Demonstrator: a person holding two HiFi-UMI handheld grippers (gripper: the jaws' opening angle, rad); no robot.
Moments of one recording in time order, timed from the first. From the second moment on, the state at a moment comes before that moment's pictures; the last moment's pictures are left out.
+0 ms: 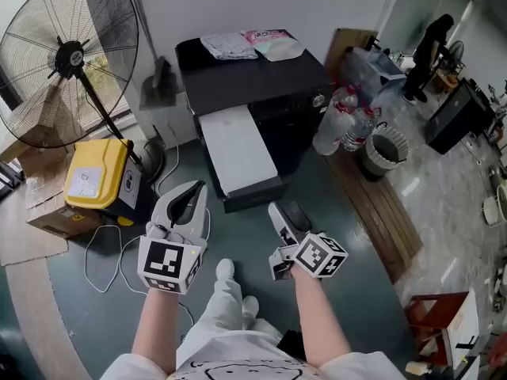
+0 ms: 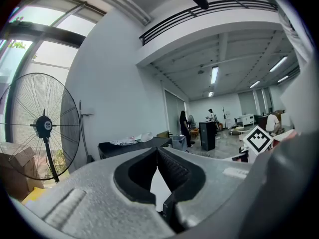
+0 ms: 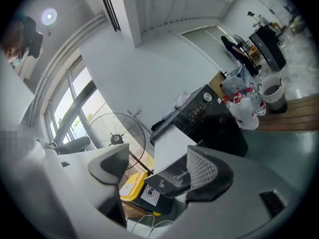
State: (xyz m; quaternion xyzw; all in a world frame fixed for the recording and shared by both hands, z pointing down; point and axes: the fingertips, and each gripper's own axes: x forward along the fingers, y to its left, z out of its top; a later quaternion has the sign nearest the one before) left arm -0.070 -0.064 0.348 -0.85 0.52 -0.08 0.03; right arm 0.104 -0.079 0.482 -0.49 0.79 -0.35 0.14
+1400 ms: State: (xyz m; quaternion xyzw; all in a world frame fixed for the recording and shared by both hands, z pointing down) left arm -0.062 -0.118 0.430 -0.87 0.48 -0.12 0.01; right arm 0.052 -0.138 0.619 -0.33 0.79 -0.45 0.27
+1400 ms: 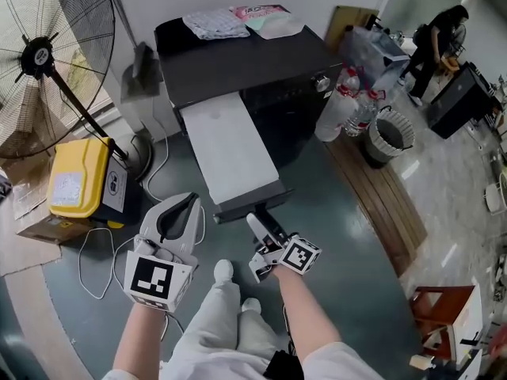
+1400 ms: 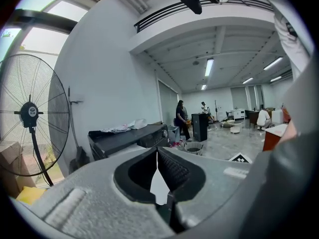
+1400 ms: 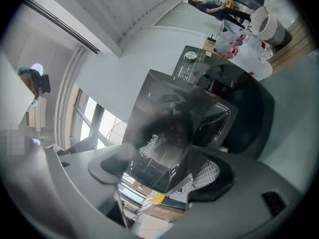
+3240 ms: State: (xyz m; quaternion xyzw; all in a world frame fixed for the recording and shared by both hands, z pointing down) left arm -0.102 -0.201 0.384 -0.87 0.49 -0.09 -0.01; right arm 0.043 -0.173 0.585 -0.35 0.77 -0.49 0.22
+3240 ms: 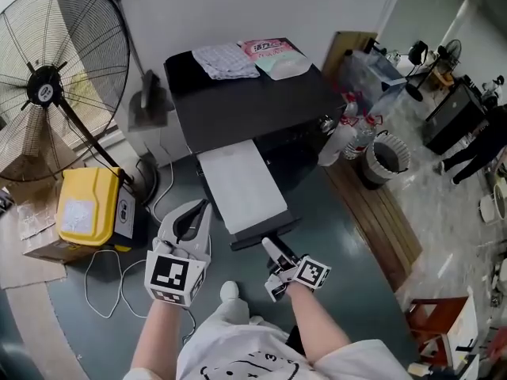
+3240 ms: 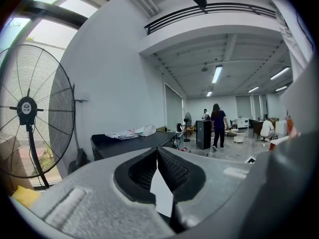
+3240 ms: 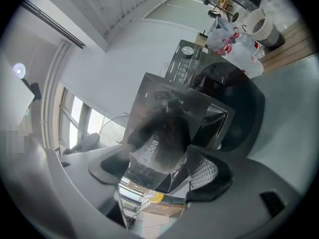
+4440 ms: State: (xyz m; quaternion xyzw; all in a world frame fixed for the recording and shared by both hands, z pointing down) left arm -0.094 -0.237 0.420 -0.88 0.45 -0.13 -0.02; right arm 0.042 -0.204 0.589 -0.36 0.76 -0.46 0.30
